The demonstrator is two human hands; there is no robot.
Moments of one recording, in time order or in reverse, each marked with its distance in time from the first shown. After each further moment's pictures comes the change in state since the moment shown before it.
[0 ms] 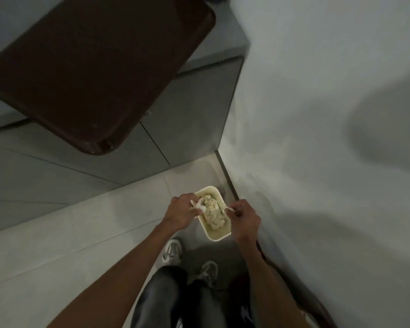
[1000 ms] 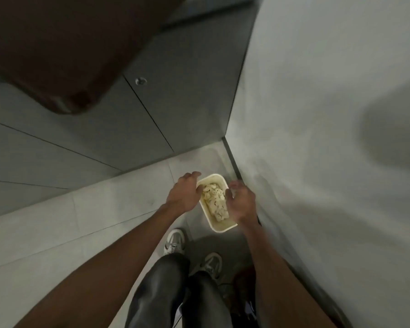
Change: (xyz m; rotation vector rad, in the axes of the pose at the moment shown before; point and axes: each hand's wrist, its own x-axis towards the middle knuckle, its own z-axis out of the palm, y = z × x) left_hand 0.056 -0.031 0.043 0.215 0.110 0.004; right_hand 0.046 0.031 0.050 -0.205 -0.190 -0.090
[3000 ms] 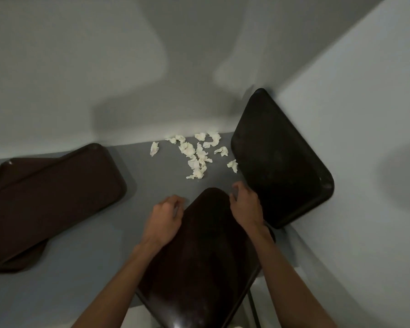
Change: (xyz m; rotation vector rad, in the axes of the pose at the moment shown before) left_hand 0.036 0.023 -0.605 -0.230 0.561 0.166; right_hand 0.187 -0.591 -0.236 -0.221 0.191 -0.468
